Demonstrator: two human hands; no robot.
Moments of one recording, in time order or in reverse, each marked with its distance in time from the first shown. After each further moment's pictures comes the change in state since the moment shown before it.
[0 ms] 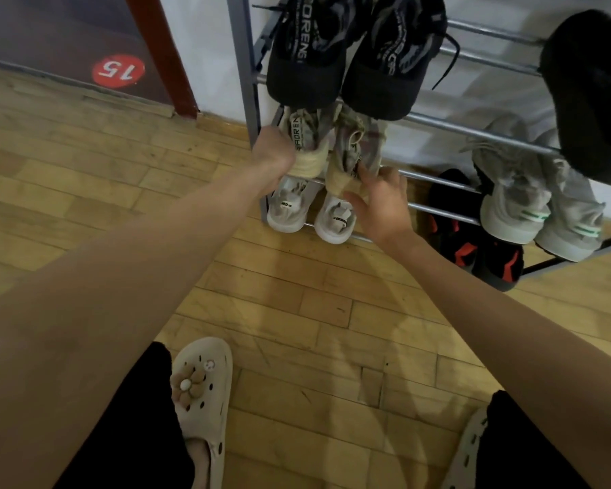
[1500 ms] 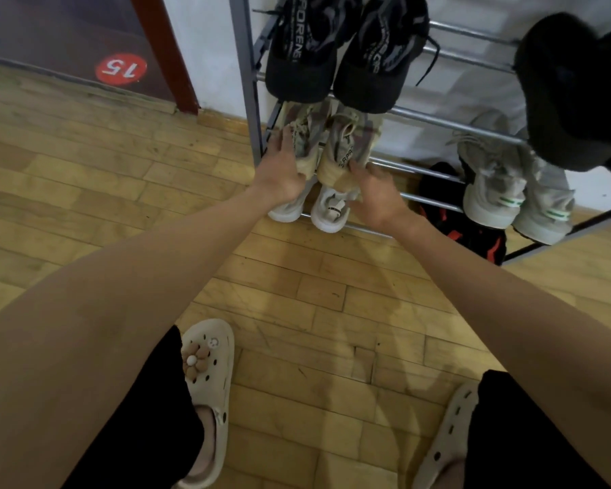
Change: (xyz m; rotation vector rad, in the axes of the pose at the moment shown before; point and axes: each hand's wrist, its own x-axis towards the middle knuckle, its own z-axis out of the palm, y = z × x) left_hand -0.029 -0.030 0.003 0.607 -0.159 0.363; right_hand -0.010 0.002 -0.023 -0.017 -0.295 -0.005
